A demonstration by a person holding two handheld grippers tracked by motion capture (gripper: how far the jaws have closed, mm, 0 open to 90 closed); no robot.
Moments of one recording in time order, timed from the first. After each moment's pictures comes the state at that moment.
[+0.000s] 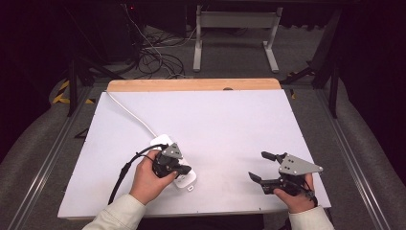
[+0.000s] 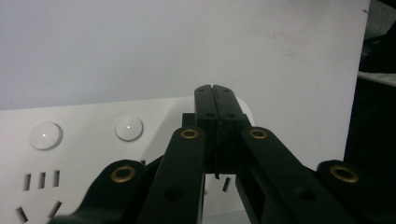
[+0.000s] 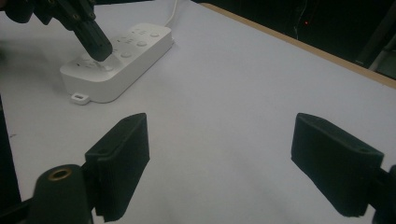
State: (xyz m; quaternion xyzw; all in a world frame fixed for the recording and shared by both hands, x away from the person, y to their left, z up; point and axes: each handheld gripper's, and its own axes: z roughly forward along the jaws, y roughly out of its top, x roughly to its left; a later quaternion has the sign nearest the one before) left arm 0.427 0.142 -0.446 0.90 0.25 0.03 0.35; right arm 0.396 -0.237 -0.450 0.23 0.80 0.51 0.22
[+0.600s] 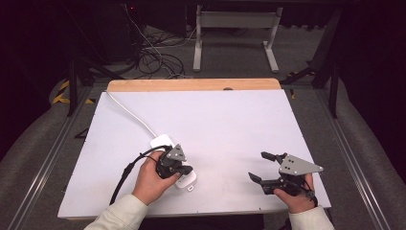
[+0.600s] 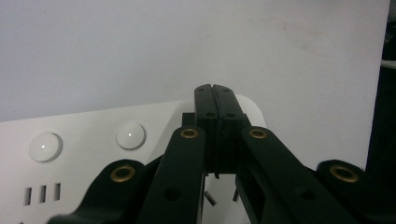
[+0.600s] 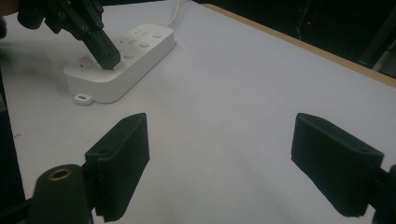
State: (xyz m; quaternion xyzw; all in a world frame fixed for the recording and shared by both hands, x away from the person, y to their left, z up) left arm 0.427 0.134 -0.451 0.91 0.23 0.05 0.33; right arm 0.396 -0.237 -0.450 0.23 0.80 0.51 0.21
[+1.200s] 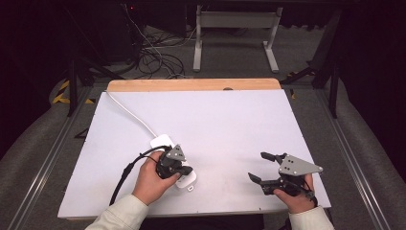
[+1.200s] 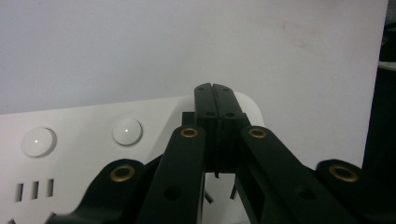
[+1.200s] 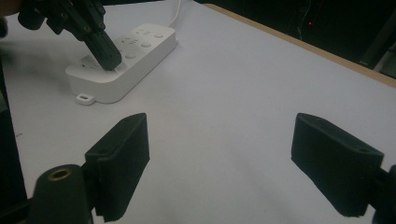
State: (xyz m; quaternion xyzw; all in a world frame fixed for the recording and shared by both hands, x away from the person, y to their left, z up) left arm 0.428 0.136 -0.454 0.91 0.24 0.05 0.34; right arm 0.396 -0.237 -0.450 0.22 0.80 0.51 0.21
